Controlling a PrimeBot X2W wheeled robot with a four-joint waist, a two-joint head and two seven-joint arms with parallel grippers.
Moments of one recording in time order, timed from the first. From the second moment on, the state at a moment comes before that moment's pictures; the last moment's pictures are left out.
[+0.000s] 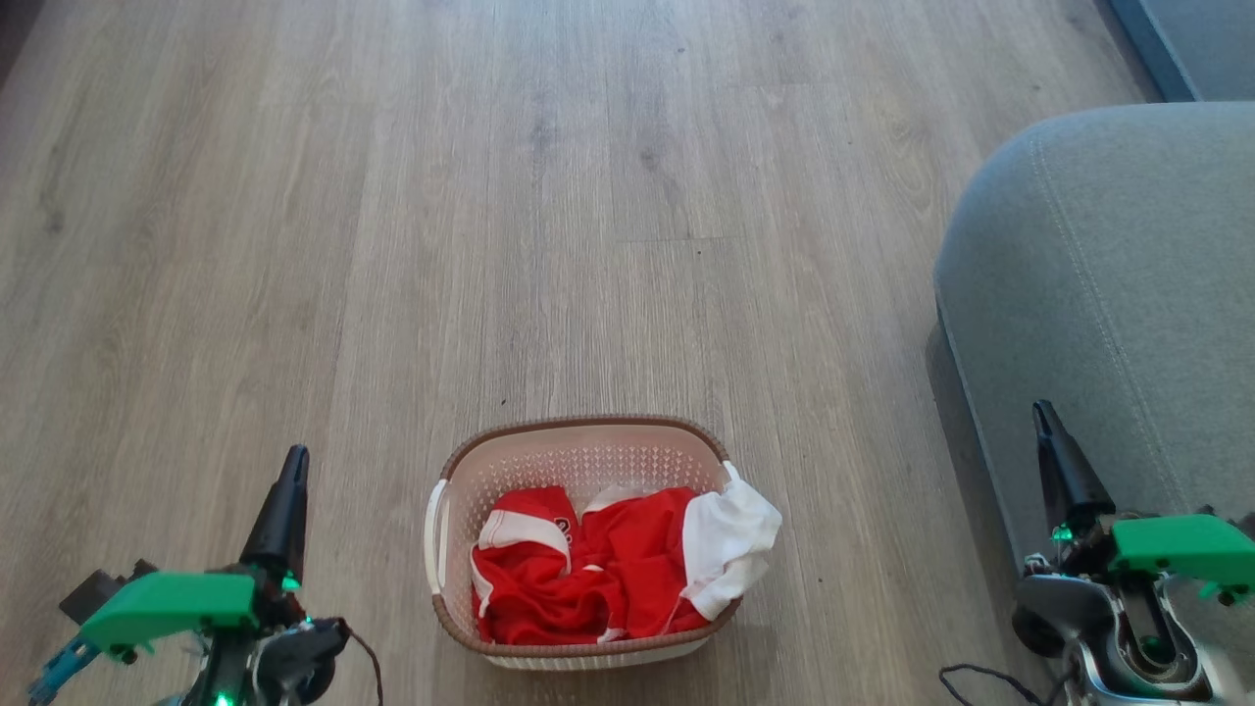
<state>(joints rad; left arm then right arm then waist) -0.06 0.04 0.09 0.28 -1.60 -0.13 0.11 -0.09 -0.05 -0.13 0.28 1.60 0.13 0.11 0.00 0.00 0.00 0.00</state>
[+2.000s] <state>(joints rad) -0.06 0.04 0.09 0.28 -1.60 -0.13 0.11 -0.09 -0.05 -0.13 0.28 1.60 0.13 0.11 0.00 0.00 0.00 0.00</state>
